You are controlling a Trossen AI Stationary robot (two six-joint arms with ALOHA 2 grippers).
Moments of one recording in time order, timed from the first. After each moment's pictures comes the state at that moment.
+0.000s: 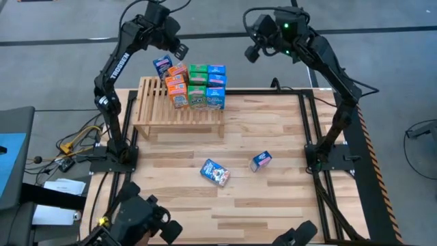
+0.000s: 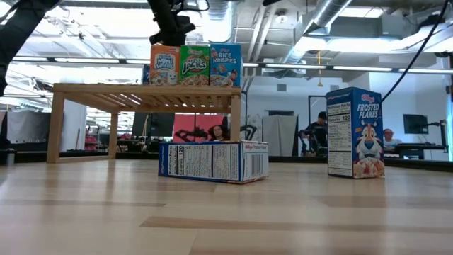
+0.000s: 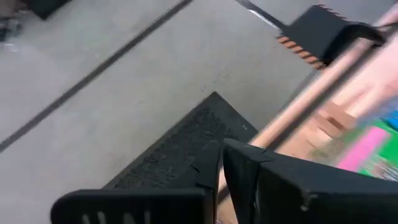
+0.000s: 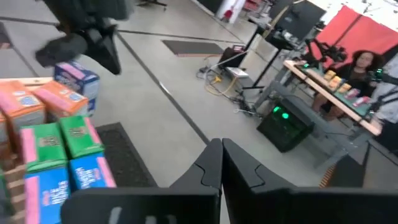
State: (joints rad) left arm 0.93 1.90 2.36 -1.17 -0.09 0.14; right arm -0.60 1.72 2.27 -0.80 0.24 -0.37
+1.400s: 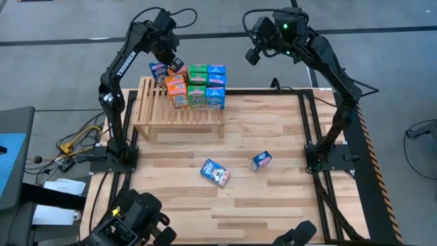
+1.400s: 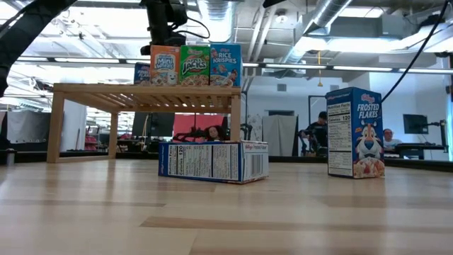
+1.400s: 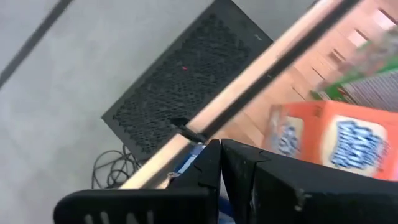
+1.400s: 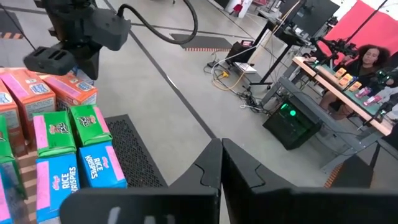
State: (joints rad) left arm 0.94 1.96 2.35 -1.47 -0.14 0.17; right arm -0.60 1.72 2.28 -0.83 0.21 -0.38
